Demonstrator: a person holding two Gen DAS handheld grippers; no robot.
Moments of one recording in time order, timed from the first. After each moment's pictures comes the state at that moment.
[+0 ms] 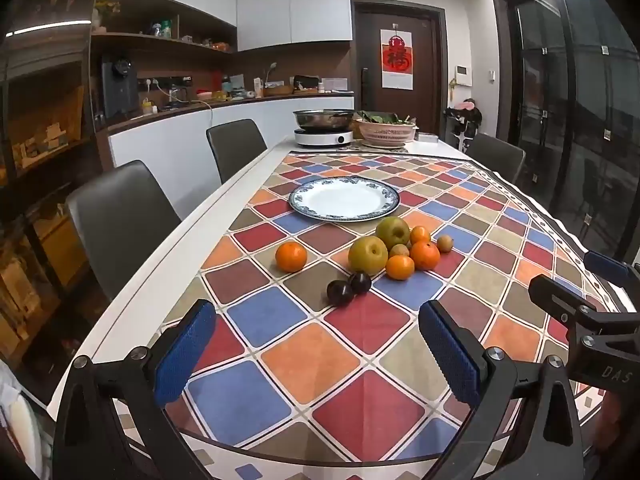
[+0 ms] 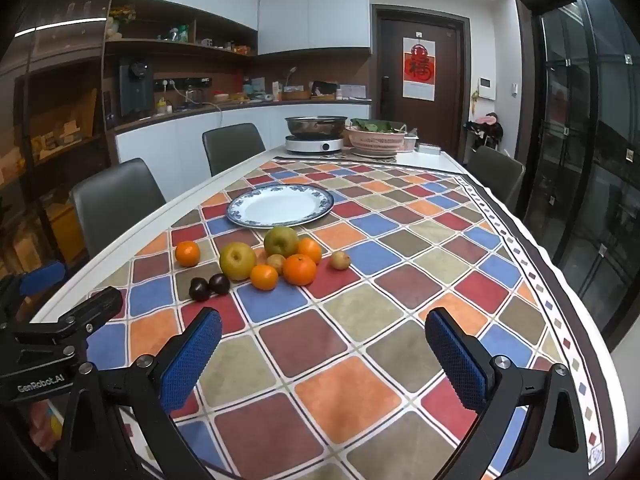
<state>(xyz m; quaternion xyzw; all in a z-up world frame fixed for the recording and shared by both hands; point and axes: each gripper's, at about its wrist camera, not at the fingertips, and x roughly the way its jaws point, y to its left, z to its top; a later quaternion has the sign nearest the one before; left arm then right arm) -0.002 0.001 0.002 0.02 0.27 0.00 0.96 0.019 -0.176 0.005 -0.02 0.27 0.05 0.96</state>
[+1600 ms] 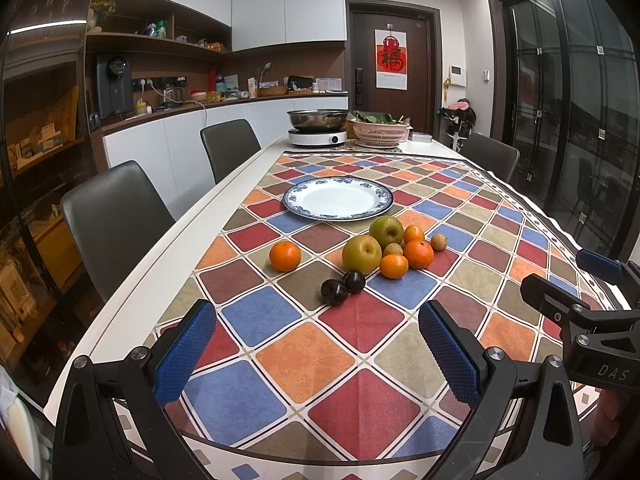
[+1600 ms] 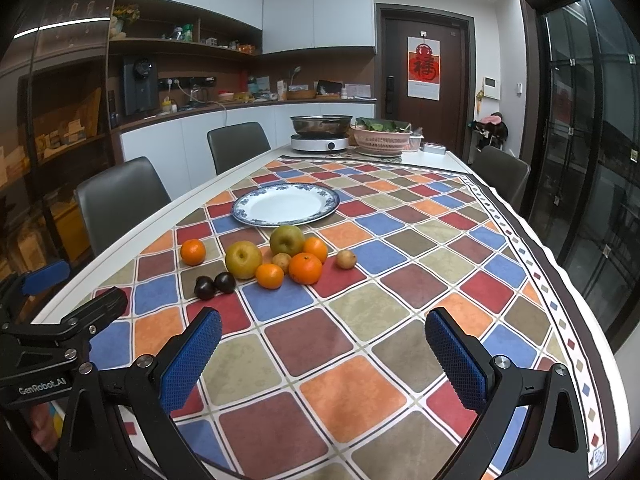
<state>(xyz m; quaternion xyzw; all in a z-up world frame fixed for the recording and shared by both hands) -0.007 0.001 0.001 0.02 0.27 -0.01 0.96 0.019 -0.174 0.006 -0.02 0.27 0.05 0.96</state>
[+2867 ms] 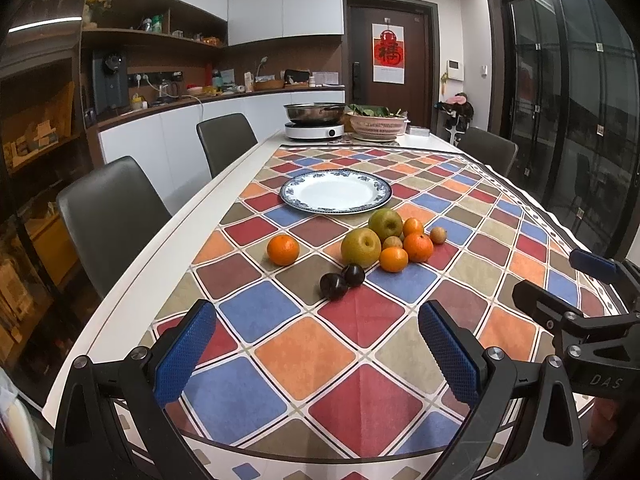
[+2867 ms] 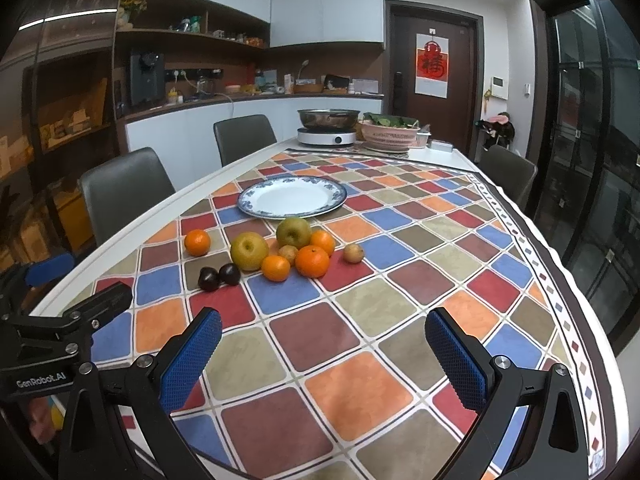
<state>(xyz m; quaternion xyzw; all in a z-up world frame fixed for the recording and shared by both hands) -0.004 -0.001 -0.006 0.02 0.28 -0.02 0.96 0.021 -0.160 -0.004 -0.03 0.28 0.07 0.96</state>
